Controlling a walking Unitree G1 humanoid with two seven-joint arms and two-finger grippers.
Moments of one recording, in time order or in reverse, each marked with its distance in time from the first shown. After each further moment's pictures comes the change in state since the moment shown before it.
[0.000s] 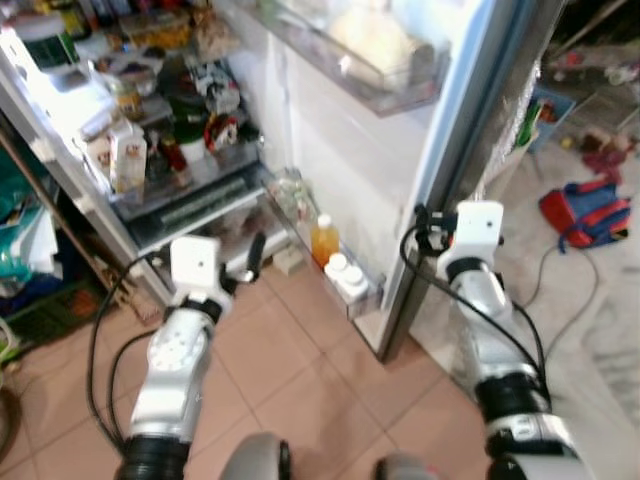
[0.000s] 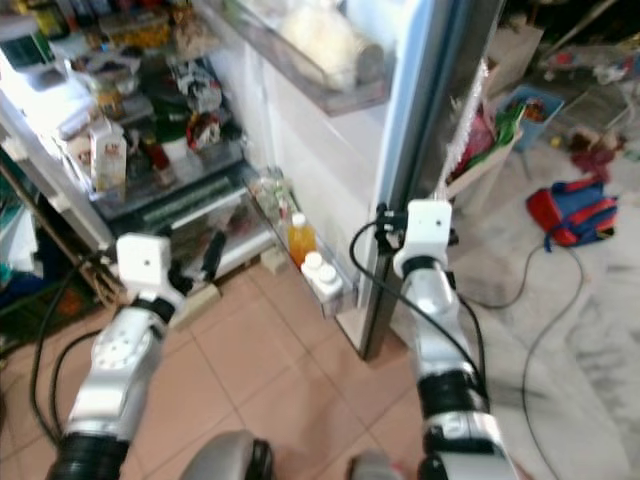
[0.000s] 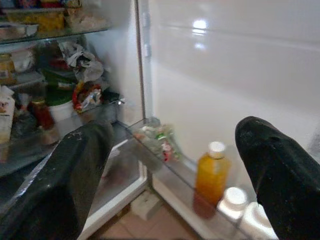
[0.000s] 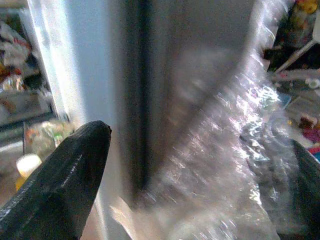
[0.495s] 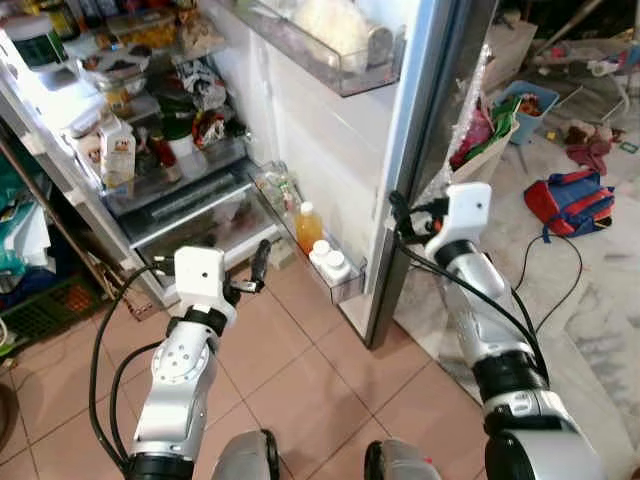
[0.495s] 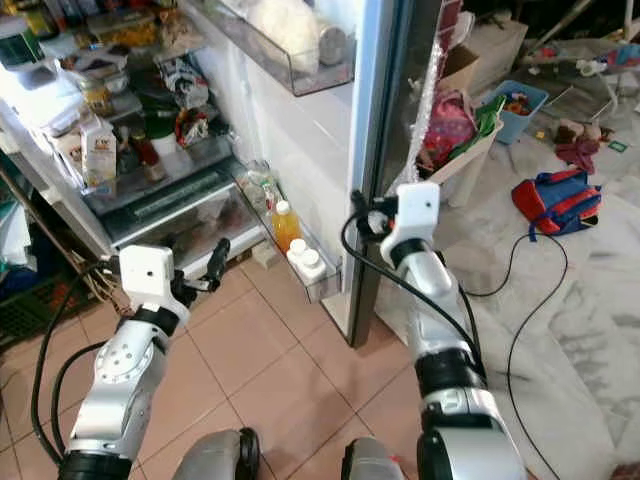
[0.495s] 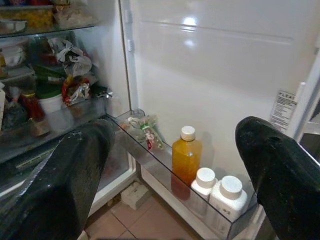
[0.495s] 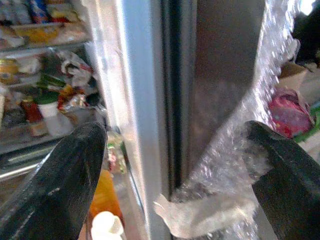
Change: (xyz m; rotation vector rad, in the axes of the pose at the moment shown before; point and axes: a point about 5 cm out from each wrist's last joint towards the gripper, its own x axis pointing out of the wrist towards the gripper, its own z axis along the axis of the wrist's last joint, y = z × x) left arm -0.011 0.001 0.000 0.013 0.014 0.019; right arm 0.016 0.023 0.022 0.109 -0.068 0.255
